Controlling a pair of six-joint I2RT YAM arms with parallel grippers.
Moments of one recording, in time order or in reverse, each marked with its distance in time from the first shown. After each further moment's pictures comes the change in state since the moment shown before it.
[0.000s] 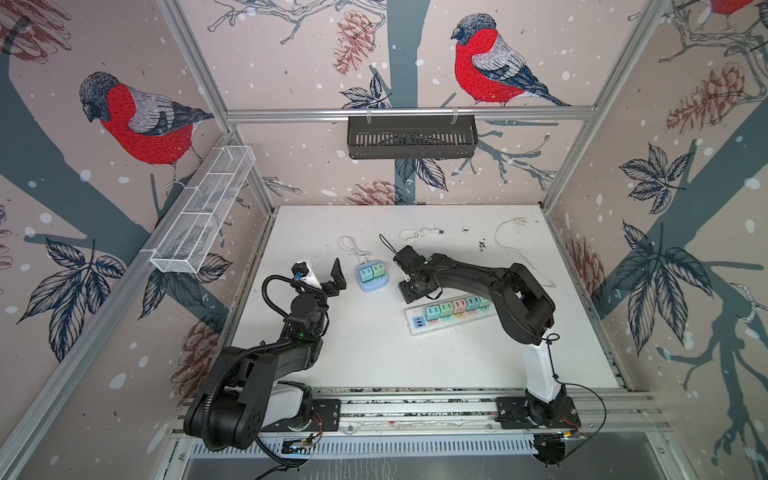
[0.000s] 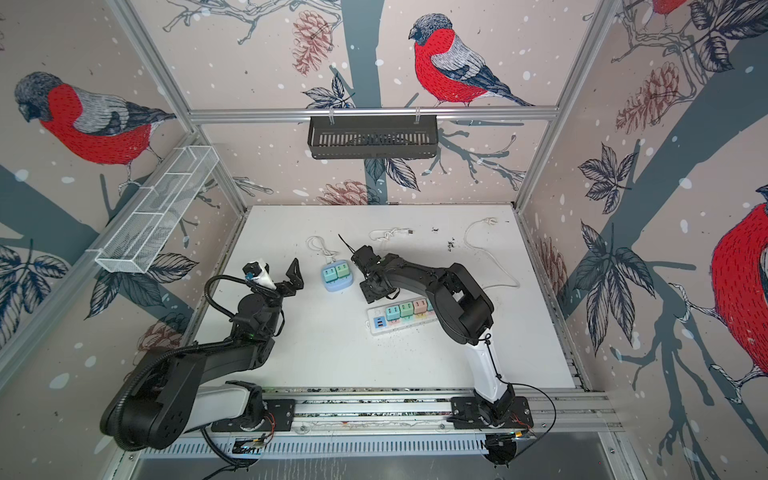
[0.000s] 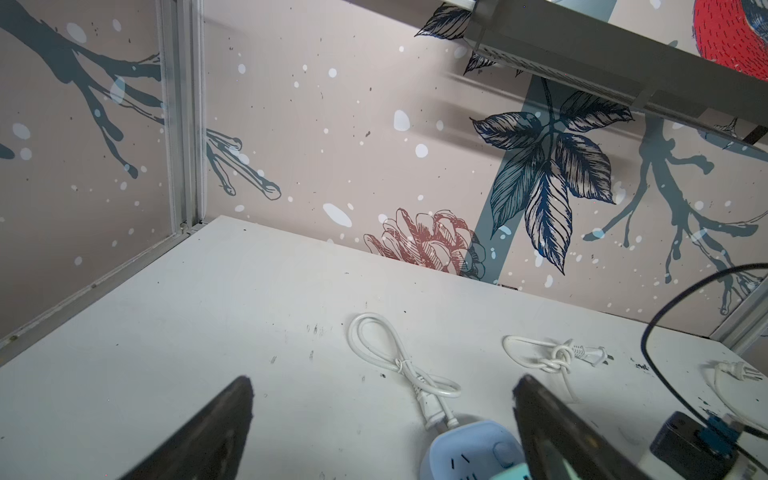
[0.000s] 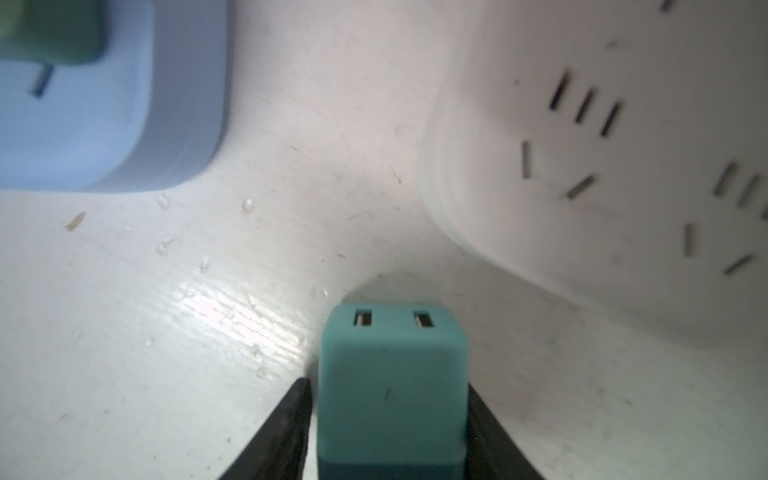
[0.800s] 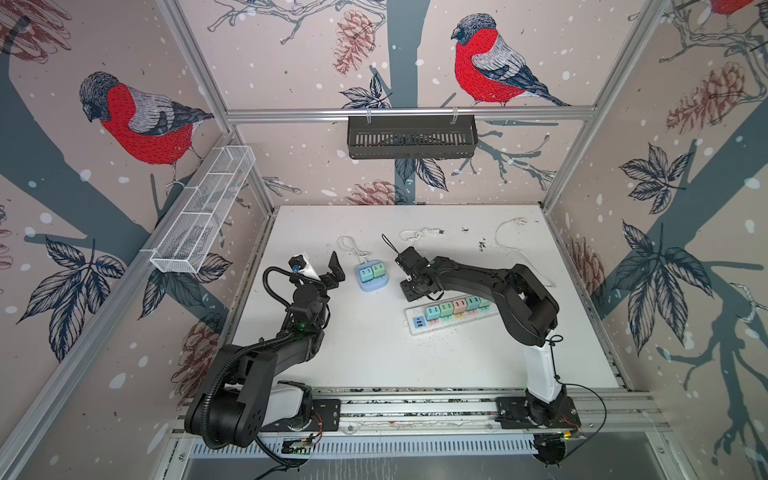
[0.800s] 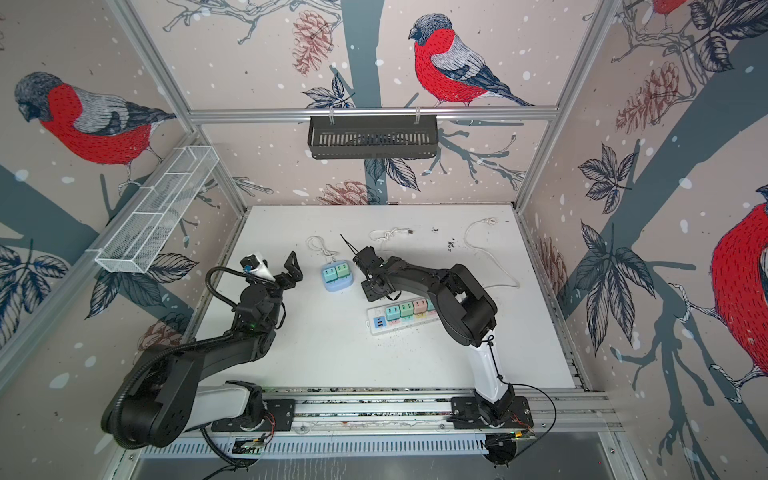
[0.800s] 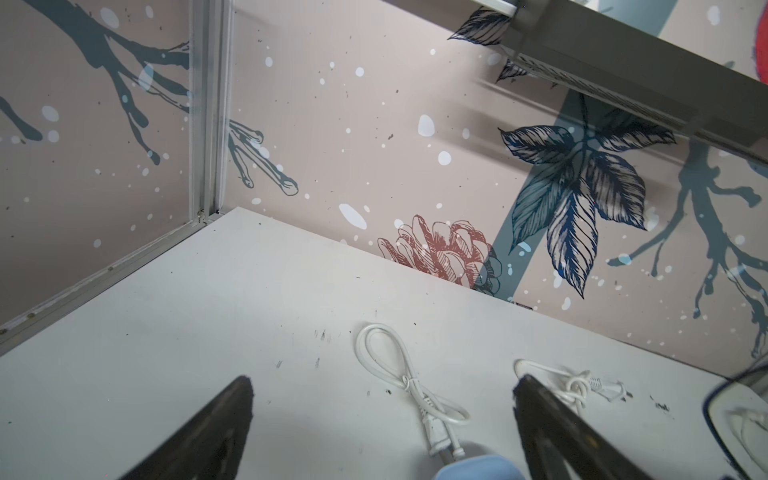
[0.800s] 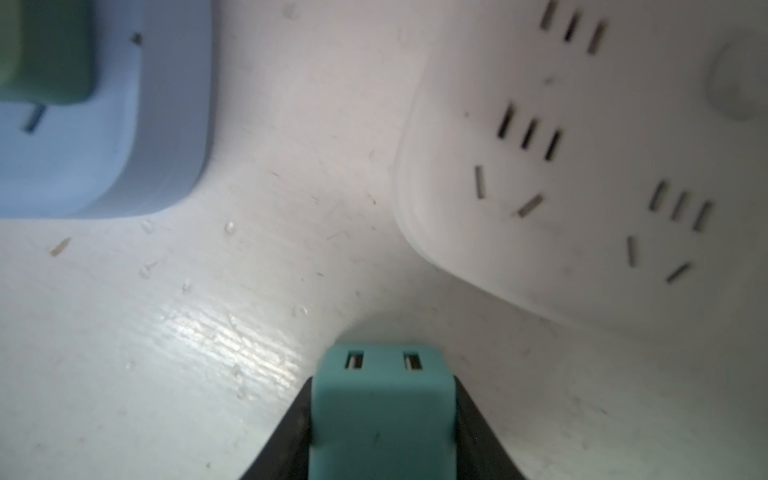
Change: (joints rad) left arm 0.001 0.008 0.138 -0.162 -0.092 -0.098; right arm -0.002 -0.034 -0.053 0.073 0.042 0.001
